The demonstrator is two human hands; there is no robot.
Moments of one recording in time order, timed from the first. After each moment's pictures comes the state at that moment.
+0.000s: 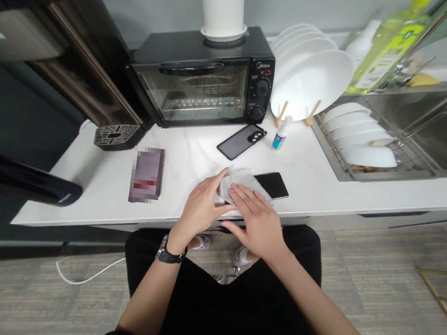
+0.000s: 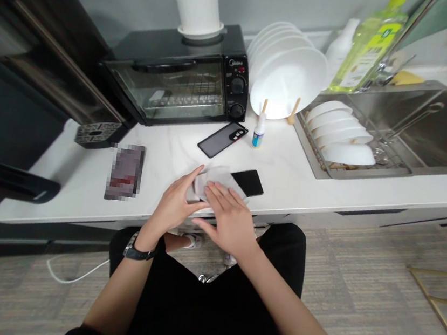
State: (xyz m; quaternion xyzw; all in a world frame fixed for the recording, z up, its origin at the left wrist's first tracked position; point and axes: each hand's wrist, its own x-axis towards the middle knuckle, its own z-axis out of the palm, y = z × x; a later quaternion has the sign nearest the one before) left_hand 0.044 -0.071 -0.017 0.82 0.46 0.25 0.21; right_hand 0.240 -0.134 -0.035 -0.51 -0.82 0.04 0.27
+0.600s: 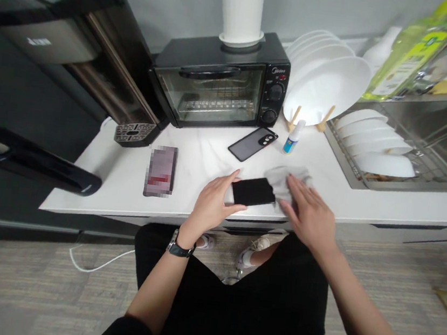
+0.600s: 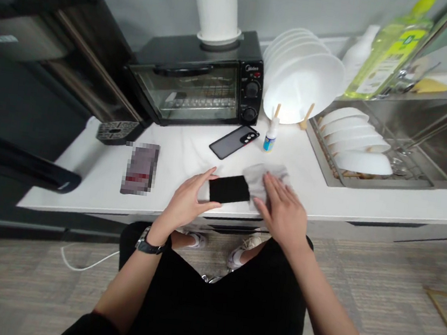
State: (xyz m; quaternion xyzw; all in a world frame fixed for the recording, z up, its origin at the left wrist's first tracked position) left_hand 0.046 -0.075 -0.012 0.83 0.46 0.25 0.22; right_hand 0.323 -0.126 -0.042 -0.61 -0.75 -0.04 0.26
